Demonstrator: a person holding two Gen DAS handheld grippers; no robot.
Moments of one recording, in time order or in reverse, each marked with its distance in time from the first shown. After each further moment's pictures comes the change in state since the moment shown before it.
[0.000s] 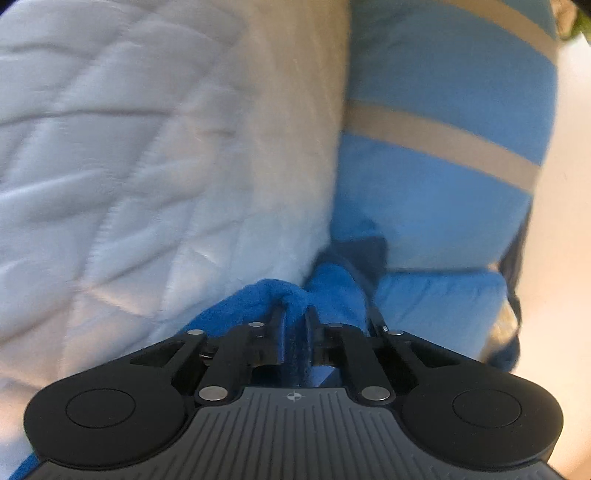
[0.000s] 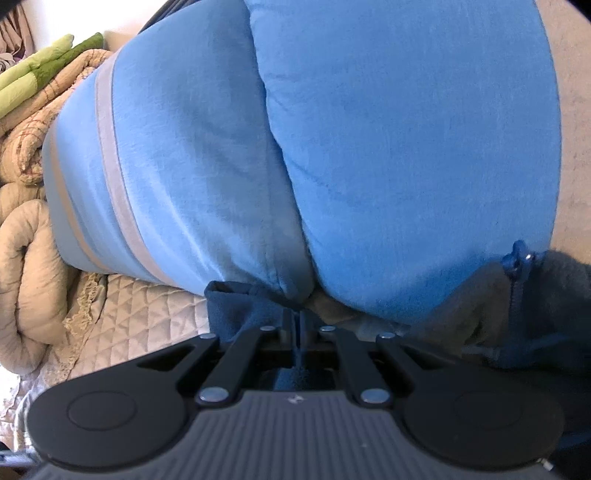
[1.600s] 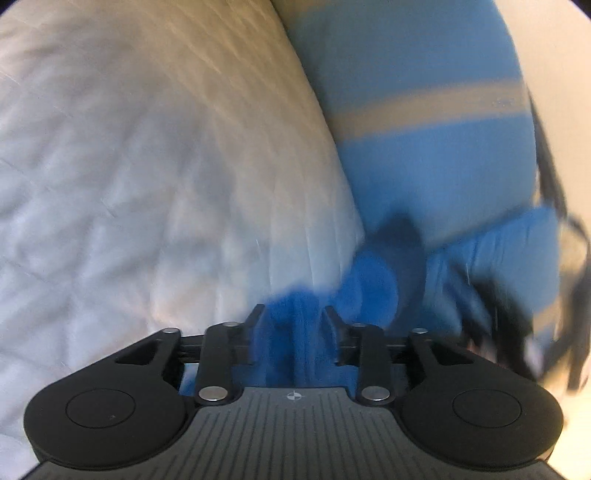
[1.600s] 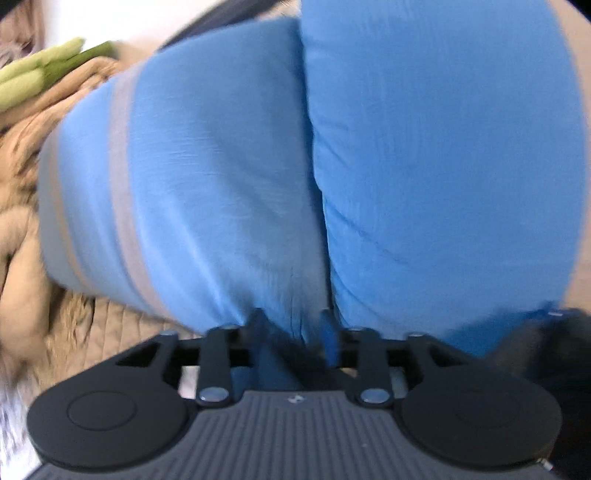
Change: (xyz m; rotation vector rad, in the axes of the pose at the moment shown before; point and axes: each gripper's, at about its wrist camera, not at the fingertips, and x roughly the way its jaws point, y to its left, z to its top) left arm -0.042 -0.052 -0.027 0.348 -0.139 0.267; right arm -0.018 0.035 0.003 -0.064 -0.113 -0.069
